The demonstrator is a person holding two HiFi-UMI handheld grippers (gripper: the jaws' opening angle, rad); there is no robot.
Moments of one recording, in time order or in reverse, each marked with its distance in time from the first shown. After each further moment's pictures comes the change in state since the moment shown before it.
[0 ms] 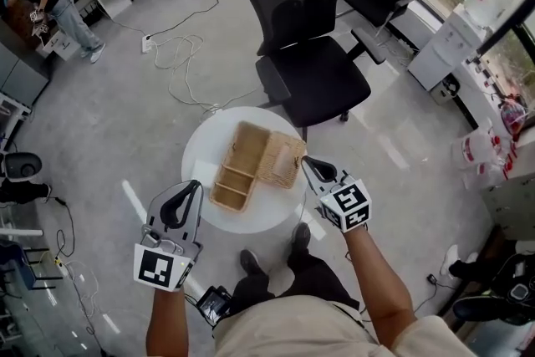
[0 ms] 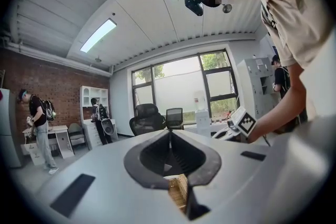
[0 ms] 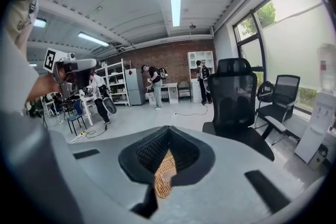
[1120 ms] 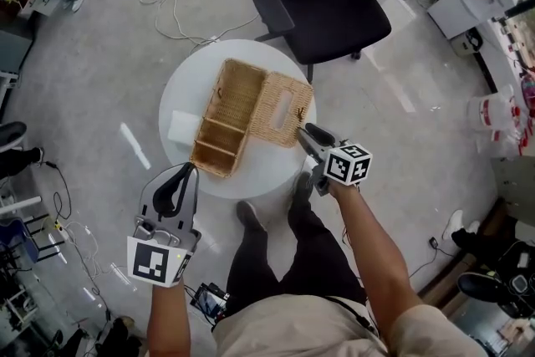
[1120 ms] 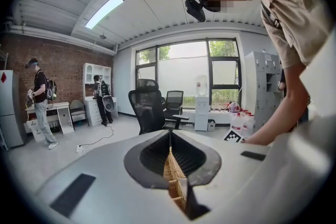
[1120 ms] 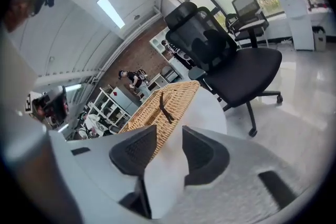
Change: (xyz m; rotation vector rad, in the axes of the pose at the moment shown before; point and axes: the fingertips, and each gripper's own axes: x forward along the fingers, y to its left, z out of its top) left arm 0.041 -0.026 -0.145 -0.097 0.186 0.005; right arm 0.095 -0.046 -0.241 0.662 0.086 0.086
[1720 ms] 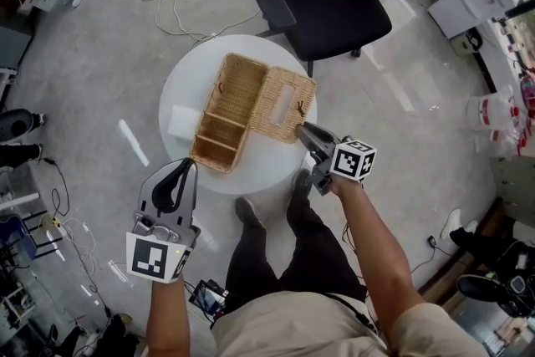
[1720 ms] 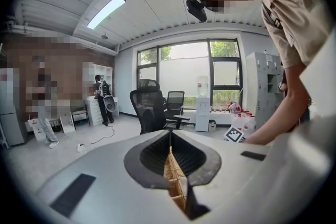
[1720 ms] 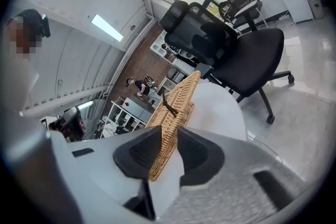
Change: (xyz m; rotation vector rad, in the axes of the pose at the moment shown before) left arm -0.007 0.001 -0.007 -0.011 0.003 0.011; right arm -0.005 0.024 0.004 0.153 -0.027 0.153
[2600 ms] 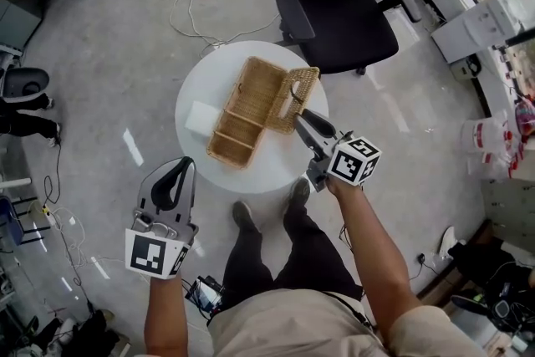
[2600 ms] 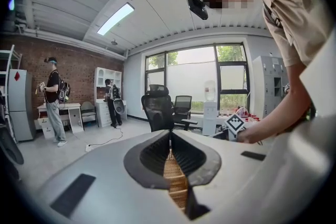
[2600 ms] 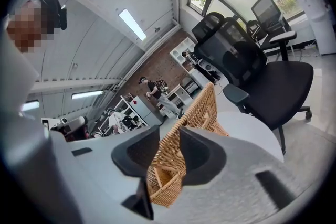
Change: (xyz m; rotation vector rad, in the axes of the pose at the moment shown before) left arm -0.057 0.038 0.007 -0.028 -0.049 0.079; right arm 0.031 0.116 0.054 -0.238 -0.085 0.065
